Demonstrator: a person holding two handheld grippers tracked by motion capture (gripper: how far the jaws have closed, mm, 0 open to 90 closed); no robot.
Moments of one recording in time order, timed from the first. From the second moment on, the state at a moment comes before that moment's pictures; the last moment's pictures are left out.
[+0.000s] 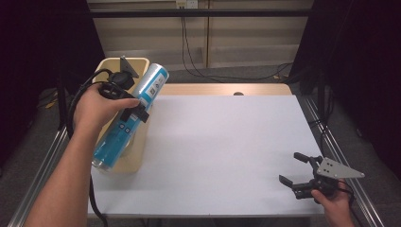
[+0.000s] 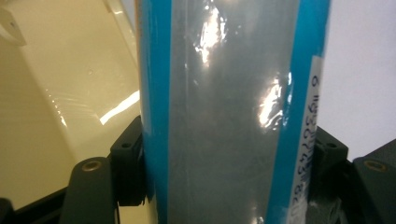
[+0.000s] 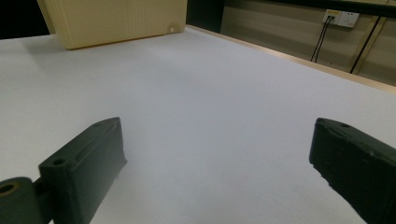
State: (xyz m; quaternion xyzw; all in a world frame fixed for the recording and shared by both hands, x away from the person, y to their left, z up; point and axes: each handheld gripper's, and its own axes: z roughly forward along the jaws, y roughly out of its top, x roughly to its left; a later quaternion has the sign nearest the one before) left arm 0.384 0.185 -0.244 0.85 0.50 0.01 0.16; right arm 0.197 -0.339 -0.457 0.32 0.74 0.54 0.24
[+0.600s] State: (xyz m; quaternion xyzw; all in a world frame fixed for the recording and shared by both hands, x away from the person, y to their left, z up) left arm 0.387 0.212 -0.247 0.82 0.55 0.03 0.16; right arm 0.197 -0.339 -0.458 0.32 0.74 0.54 0.24
